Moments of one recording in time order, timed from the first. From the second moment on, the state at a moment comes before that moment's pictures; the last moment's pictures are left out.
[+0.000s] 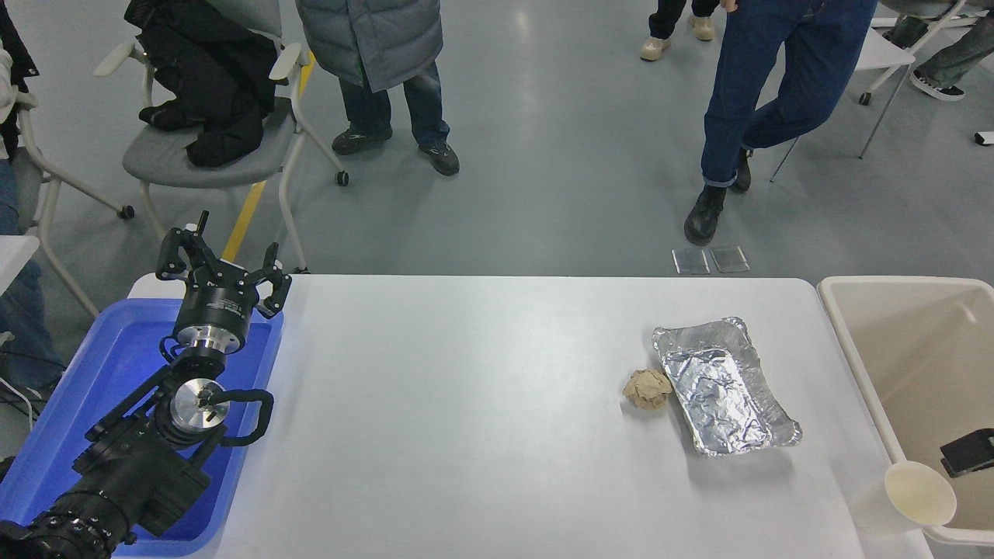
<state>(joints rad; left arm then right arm) -0.56 0.19 -1.04 -0.55 0.04 -0.40 -0.45 1.52 -1.00 -1.06 1.21 -1.19 0.44 0.19</state>
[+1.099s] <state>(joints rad) -0.56 0.19 -1.04 -0.55 0.04 -0.40 -0.45 1.14 -0.94 -0.80 1.05 -1.23 0.32 0.21</state>
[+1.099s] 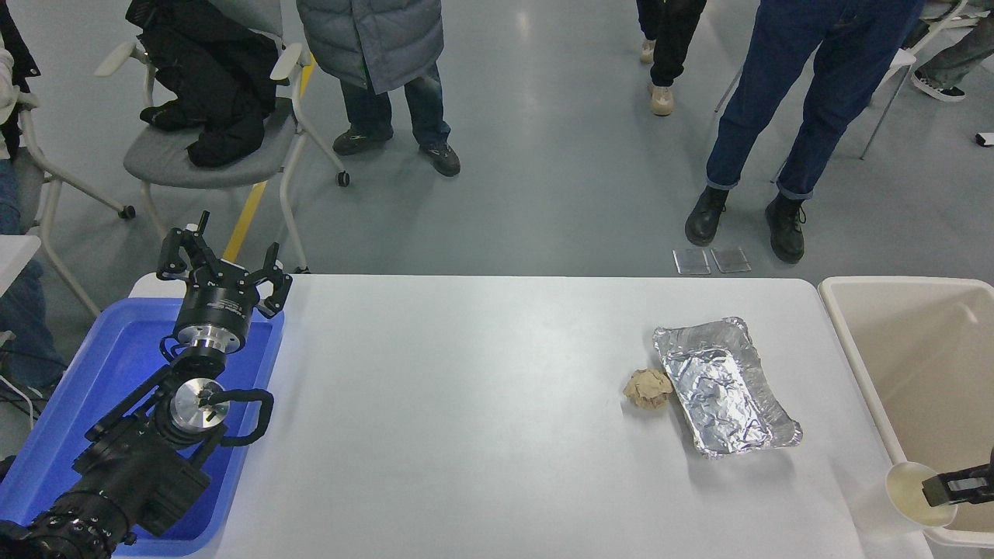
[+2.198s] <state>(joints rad) -0.56 0.19 -1.04 -0.55 0.04 -0.40 -0.45 1.29 -1.03 -0.81 1.14 -1.23 0.43 0.27</state>
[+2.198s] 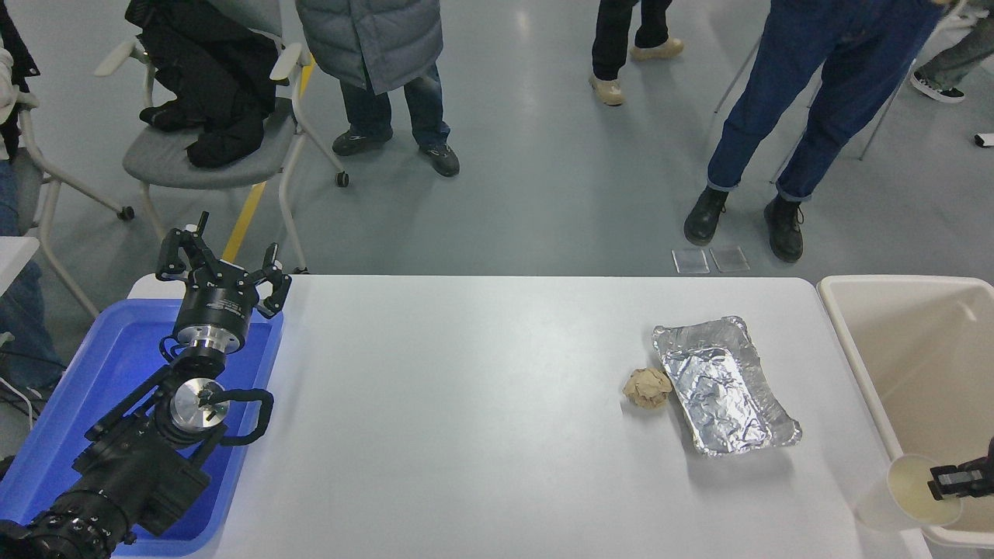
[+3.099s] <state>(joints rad) -0.56 0.19 -1.05 -0.55 0.04 -0.40 -0.45 2.14 -1.15 -1.01 1.31 -1.30 0.78 0.28</state>
